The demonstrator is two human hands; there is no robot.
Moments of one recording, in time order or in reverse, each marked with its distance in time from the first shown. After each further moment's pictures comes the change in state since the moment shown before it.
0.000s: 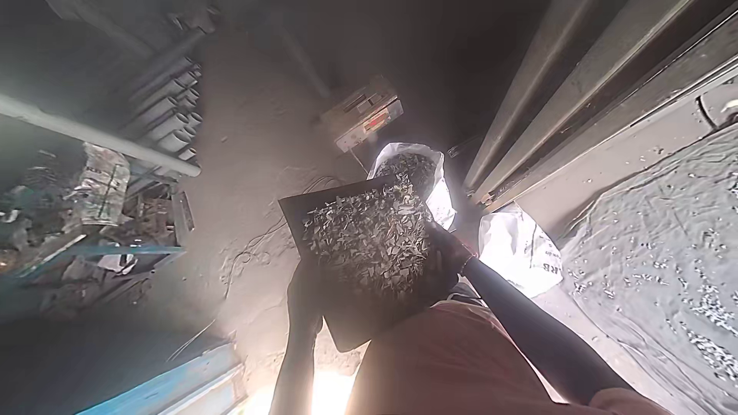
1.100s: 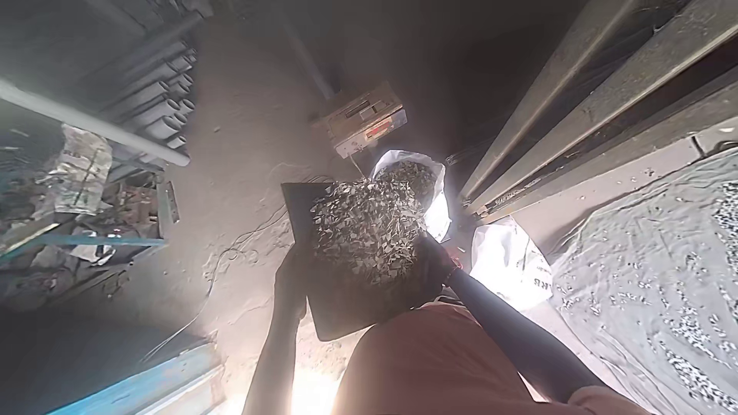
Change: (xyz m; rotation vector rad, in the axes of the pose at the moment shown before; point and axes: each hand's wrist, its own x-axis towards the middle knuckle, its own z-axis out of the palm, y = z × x) left_hand 0.057 0.012 0.009 0.028 -0.074 0.006; right_hand 0.032 0.003 0.018 0.234 0.080 0.048
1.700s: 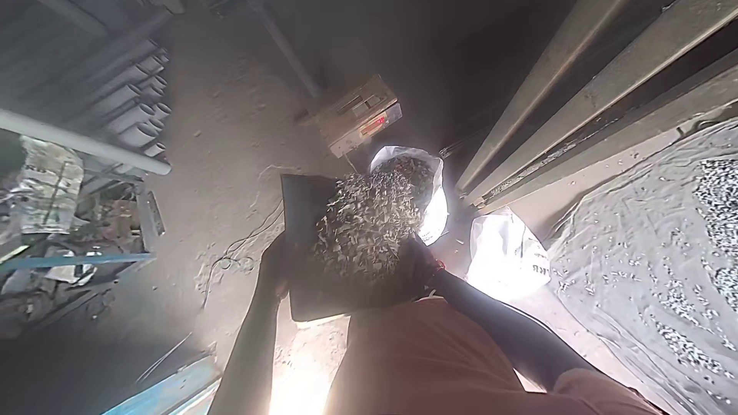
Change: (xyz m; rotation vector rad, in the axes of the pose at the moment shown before) left_hand 0.064 0.010 -0.024 0.080 -0.128 -0.004; right_hand -0.012 -0.009 0.061 0.086 0.140 0.155
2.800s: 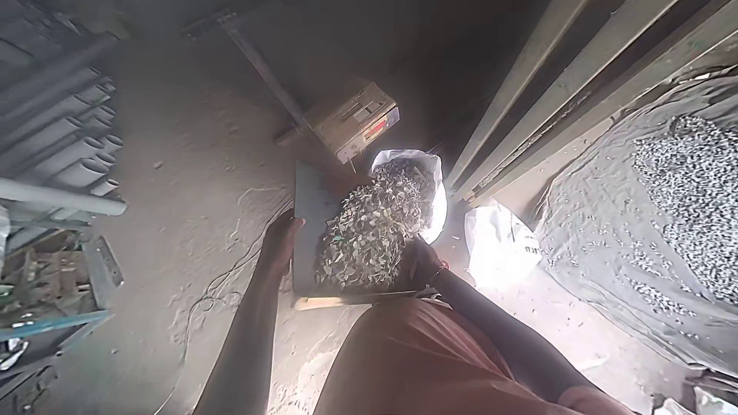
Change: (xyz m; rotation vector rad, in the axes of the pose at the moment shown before) left_hand 0.076 0.032 -0.045 0.182 -0.204 0.127; right_hand -0.002 0.032 0.059 0.064 0.126 -0.083
